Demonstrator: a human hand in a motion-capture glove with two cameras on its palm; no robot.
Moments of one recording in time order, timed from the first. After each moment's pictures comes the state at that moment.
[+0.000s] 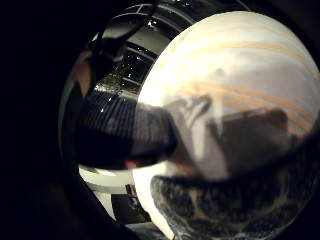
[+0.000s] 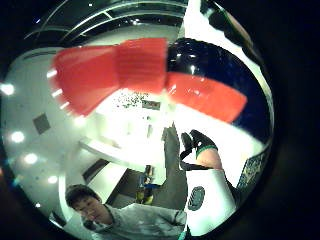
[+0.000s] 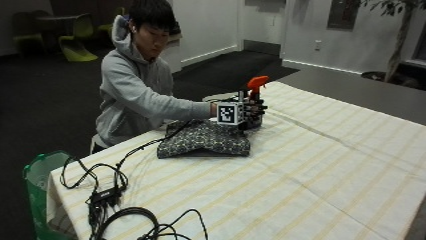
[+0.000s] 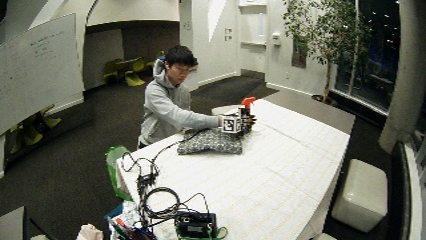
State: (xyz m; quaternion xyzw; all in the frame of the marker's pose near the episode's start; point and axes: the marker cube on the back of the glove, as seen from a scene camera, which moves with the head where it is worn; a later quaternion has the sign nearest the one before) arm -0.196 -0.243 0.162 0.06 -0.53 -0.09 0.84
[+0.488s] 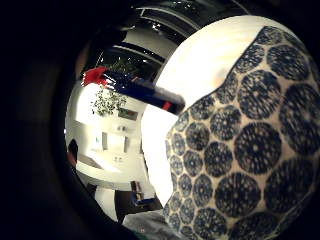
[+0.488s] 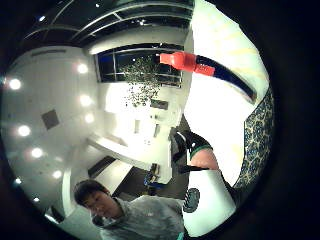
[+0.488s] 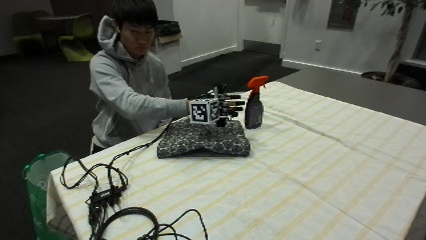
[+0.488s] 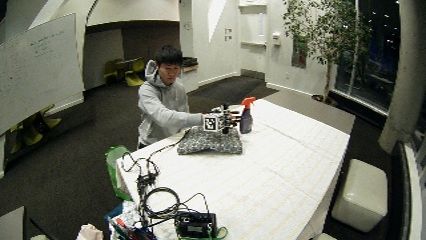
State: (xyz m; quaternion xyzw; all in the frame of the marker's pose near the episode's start) arm -0.125 -0.173 0.117 0.07 -0.56 -0.10 0.82
